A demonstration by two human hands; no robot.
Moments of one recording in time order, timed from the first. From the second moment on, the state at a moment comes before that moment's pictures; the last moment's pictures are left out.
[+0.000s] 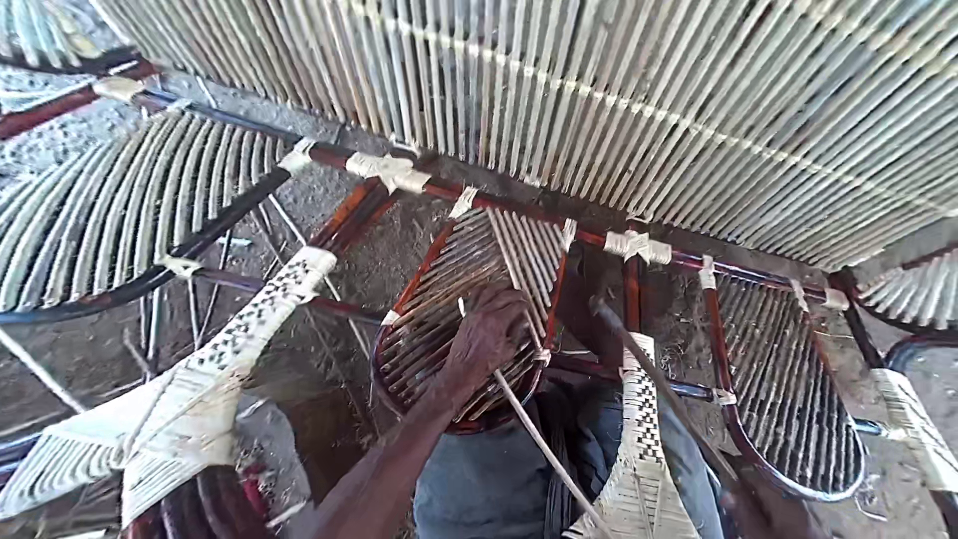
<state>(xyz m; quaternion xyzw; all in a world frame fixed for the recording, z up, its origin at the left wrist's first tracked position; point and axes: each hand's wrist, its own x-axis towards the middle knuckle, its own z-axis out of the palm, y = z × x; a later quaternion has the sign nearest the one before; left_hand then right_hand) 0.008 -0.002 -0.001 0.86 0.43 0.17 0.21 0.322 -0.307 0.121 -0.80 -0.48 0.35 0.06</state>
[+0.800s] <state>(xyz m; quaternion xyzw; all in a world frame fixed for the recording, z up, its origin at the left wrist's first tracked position) 0.007 -0.063 0.151 0.21 0.37 0.62 0.65 0.176 -0.252 0.112 -0.56 -0.51 0.60 0.28</state>
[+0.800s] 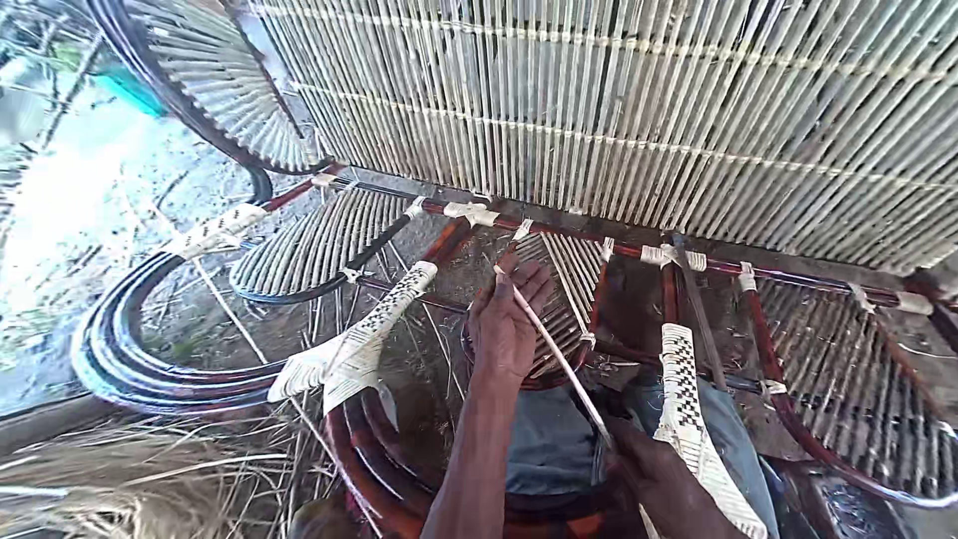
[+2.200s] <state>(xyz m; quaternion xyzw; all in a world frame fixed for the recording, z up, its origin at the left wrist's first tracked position) 0.070 -0.105 0.154 0.06 0.40 0.59 0.70 0.202 -0.252 0.143 -0.52 -0.47 0.67 0.25</state>
